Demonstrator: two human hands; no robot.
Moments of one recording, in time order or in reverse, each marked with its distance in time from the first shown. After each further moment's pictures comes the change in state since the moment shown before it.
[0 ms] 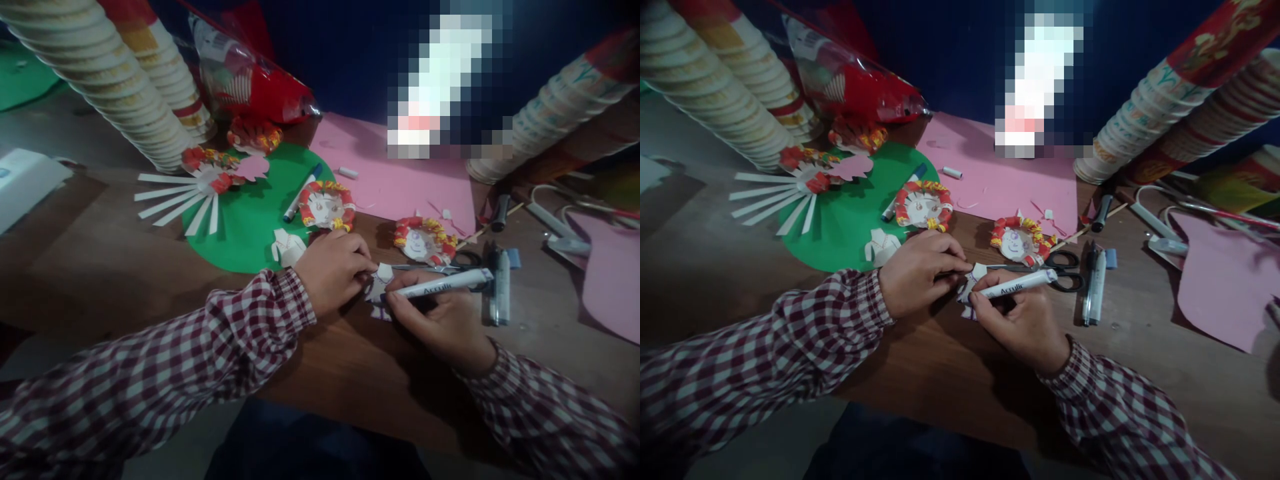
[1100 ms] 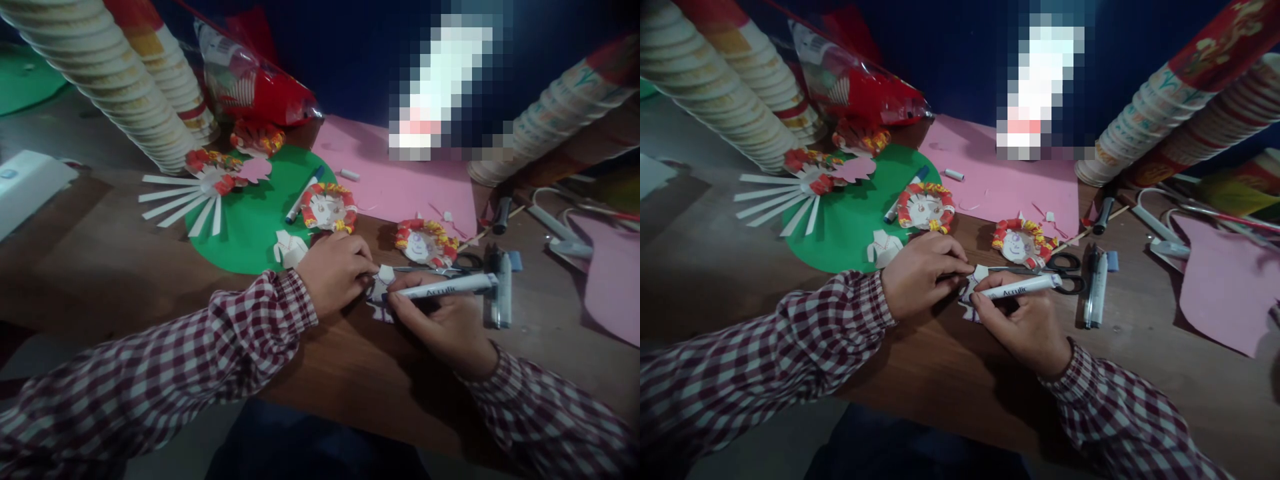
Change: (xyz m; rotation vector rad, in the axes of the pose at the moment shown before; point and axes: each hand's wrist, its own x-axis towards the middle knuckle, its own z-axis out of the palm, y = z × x) left_hand 0.000 -0.001 0.000 -0.004 -0.007 -0.010; right_hand -0.001 0.004 0.001 -0.040 0.045 -0.006
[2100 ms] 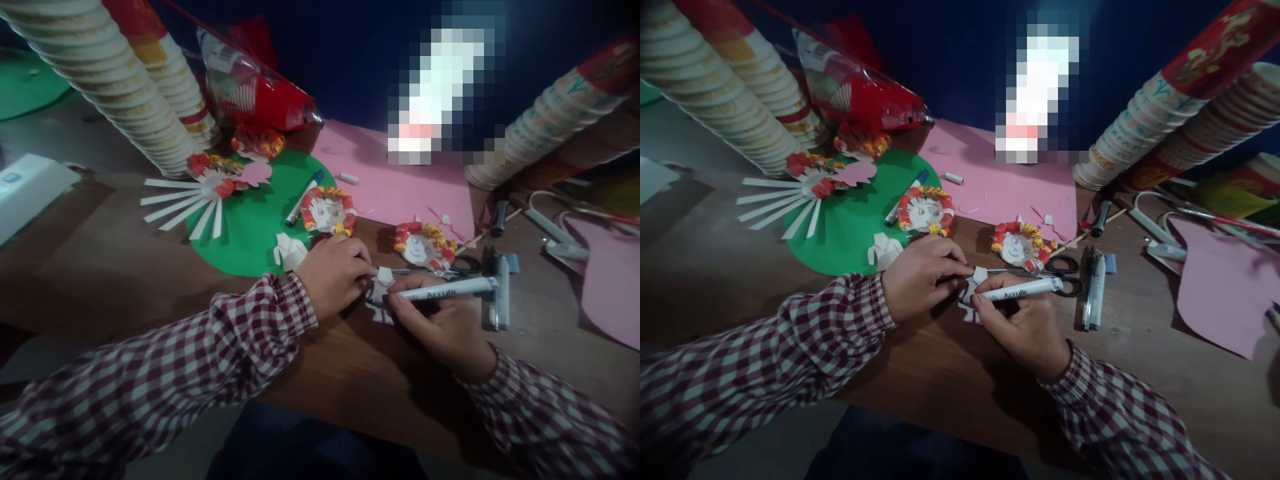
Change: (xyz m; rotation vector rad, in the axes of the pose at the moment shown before) left_hand 0.000 0.001 -0.001 -0.012 -0.002 0.000; right_hand -0.001 0.000 0.000 0.020 0.016 -0.015
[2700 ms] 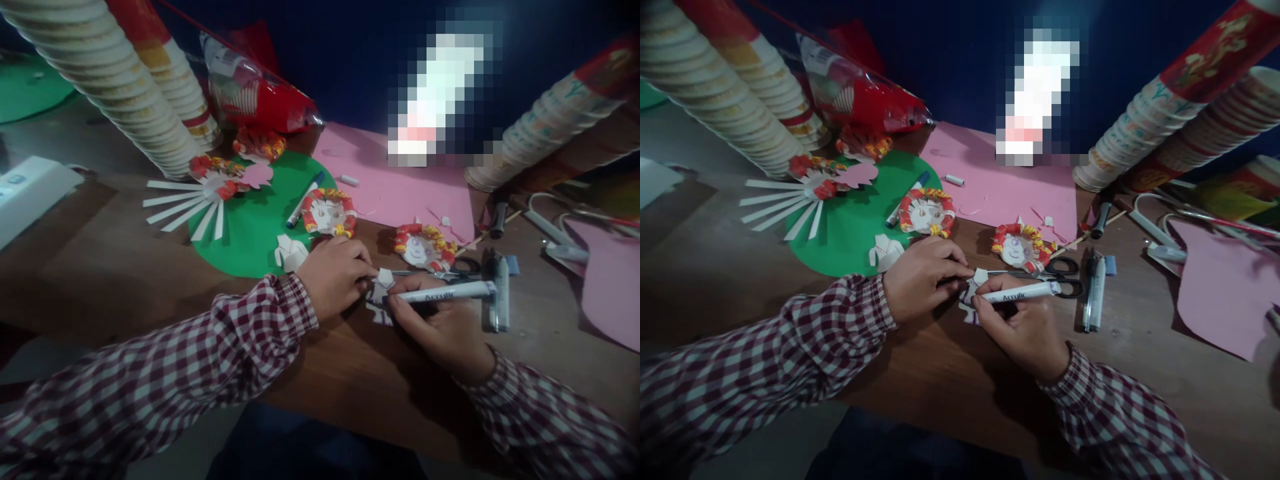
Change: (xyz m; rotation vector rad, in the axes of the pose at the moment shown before) left_hand -0.001 0.000 0.000 0.004 -0.009 0.000; right_hand 0.000 -0.002 0.000 -0.002 -0.015 -0.023
